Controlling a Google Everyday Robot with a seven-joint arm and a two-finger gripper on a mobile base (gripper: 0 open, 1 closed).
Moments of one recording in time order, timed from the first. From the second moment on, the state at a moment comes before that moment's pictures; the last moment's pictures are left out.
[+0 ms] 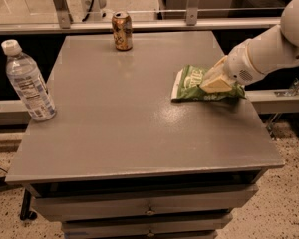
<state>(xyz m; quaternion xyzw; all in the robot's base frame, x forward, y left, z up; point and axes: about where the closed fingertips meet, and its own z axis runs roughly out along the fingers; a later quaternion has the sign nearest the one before) 0.597 -0.167 0.862 -0.55 0.76 0.08 0.33</state>
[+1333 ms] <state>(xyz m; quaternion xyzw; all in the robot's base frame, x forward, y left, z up) 0.579 -0.021 0.914 -0.60 0.66 0.21 0.39</state>
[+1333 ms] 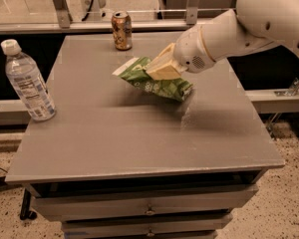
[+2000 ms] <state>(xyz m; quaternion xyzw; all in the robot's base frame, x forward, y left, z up) 0.534 0.098 0.919 -0.68 0.55 0.28 0.39</state>
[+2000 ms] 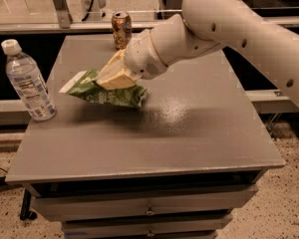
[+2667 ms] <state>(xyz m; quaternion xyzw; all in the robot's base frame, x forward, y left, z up) 0.500 0.148 0.906 -0.72 0.50 0.32 0.37</state>
